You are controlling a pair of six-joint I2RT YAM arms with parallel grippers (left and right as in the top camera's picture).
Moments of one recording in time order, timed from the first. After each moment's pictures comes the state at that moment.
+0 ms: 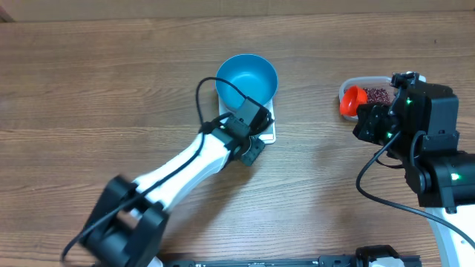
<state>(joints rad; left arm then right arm) -0.66 1.71 1.13 -0.56 -0.04 0.02 0.09 1.06 1.24 -0.94 -0.08 0.41</state>
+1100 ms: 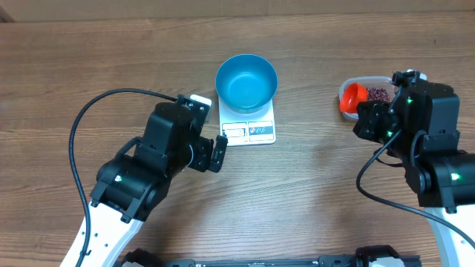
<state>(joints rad) -0.48 1.09 1.13 -0.86 -0.01 -0.13 0.09 1.06 1.24 -0.92 -0.08 0.41</state>
